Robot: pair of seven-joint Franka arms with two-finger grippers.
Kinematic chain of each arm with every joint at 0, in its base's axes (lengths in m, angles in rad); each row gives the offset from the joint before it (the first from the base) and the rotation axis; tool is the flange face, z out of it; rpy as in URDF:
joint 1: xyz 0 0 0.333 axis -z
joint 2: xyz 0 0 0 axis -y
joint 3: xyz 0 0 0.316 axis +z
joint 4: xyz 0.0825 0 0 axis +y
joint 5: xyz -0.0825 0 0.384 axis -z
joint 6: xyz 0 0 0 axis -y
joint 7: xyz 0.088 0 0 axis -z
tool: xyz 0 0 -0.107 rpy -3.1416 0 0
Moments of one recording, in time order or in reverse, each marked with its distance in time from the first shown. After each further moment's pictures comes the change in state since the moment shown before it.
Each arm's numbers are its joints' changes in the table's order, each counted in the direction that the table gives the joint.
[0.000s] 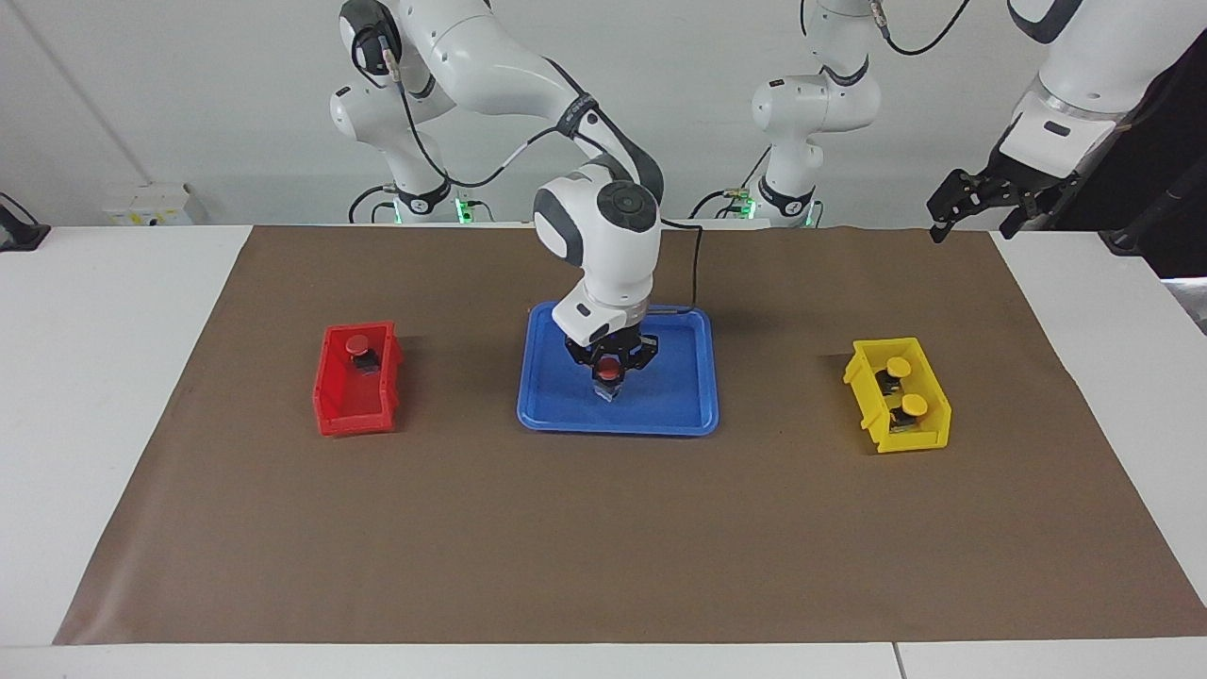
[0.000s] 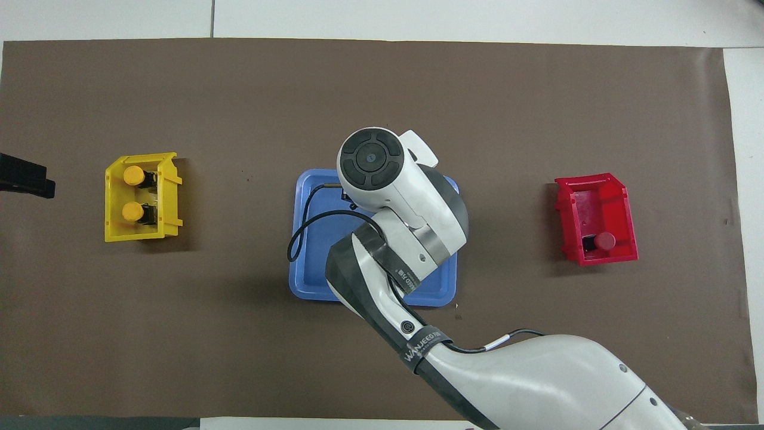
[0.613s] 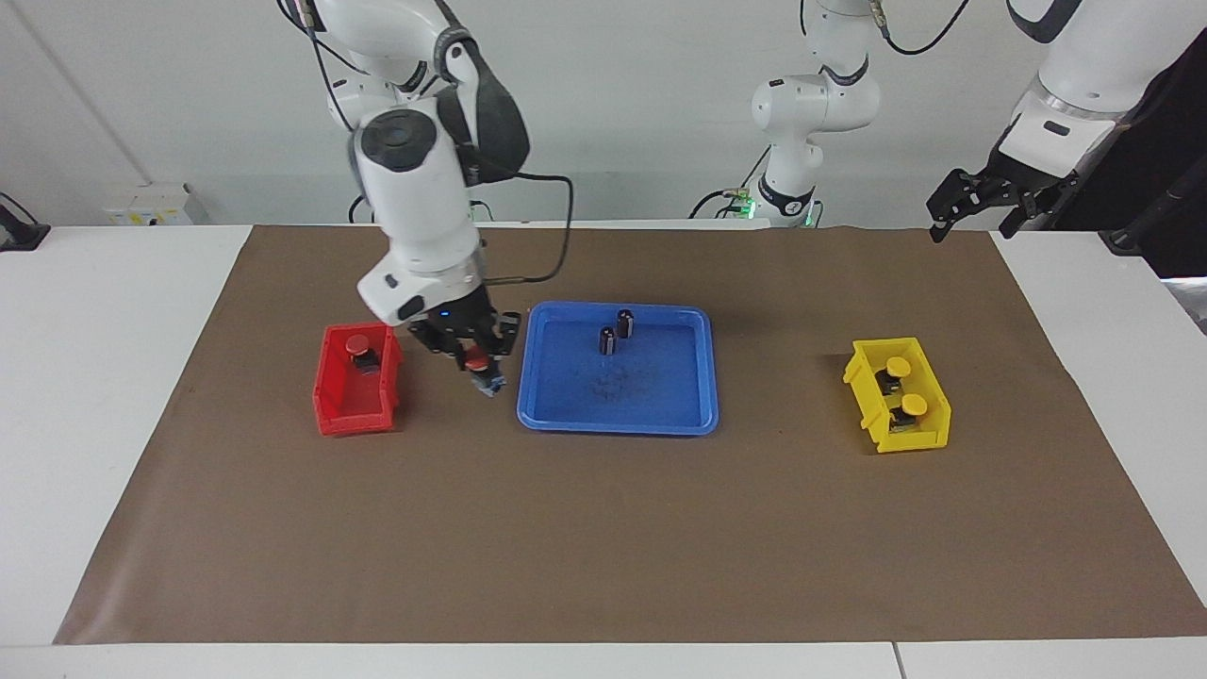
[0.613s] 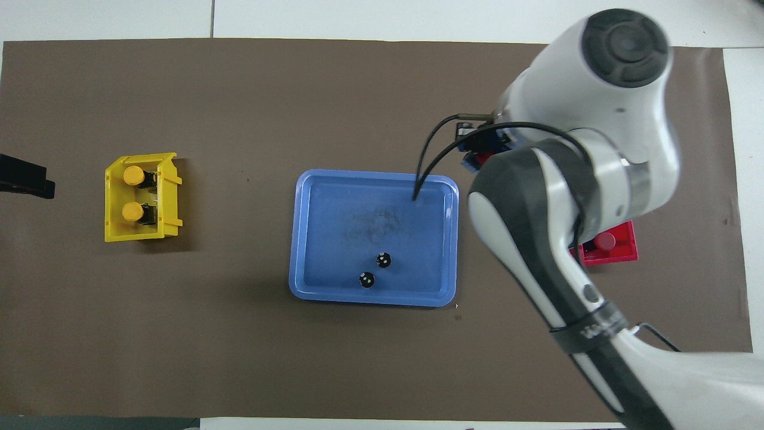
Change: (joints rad) left arm 0.000 0.000 0.000 0.000 0.000 0.000 0.000; right arm 0.199 0.166 0.005 -0.029 -0.091 -0.134 -0.198
